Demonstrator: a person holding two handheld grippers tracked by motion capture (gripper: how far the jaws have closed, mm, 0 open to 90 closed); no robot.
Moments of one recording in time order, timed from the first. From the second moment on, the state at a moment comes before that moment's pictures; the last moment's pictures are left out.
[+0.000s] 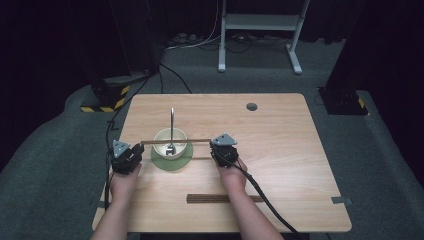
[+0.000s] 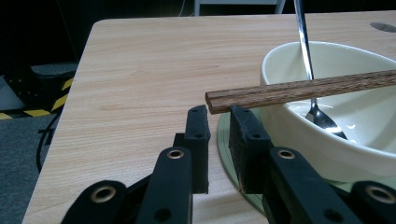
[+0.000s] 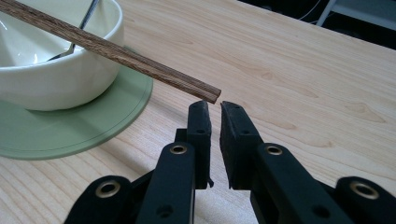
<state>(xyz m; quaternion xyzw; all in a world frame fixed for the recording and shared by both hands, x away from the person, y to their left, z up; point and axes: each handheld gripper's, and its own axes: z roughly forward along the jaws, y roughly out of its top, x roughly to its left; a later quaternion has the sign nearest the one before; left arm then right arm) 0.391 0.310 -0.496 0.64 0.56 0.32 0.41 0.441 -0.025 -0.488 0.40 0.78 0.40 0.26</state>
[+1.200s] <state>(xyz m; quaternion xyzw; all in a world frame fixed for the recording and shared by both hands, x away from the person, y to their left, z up) 0.345 0.271 -0.496 0.72 0.50 0.26 0.40 0.401 -0.081 -0.485 0.38 0.80 0.39 0.25</state>
